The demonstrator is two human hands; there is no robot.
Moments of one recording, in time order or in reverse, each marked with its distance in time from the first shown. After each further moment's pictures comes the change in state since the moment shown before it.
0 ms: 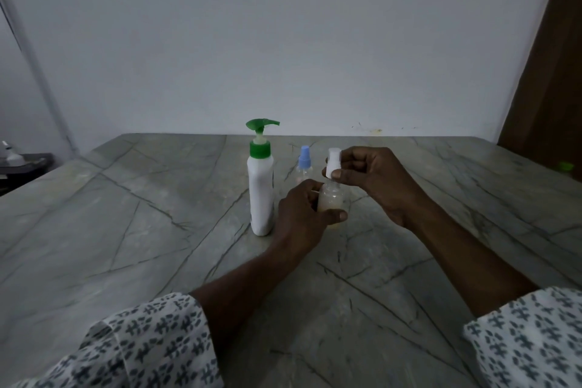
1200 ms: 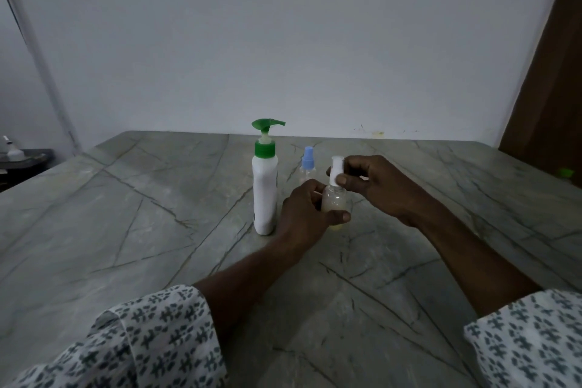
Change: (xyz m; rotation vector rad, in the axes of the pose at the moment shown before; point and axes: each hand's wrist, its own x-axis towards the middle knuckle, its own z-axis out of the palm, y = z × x) left_hand 0.006 -0.002 -0.001 -0.061 -0.066 -0.031; right_hand 0.000 -0.001 -0.006 -0.441 -0.130 -0.028
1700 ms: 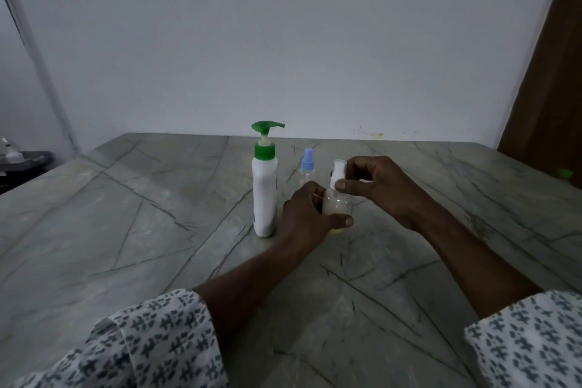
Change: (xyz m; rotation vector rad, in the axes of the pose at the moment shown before) left_hand -0.001 0.003 0.000 0.076 0.003 -0.006; right_hand -0.003 0.000 0.001 0.166 0.048 0.000
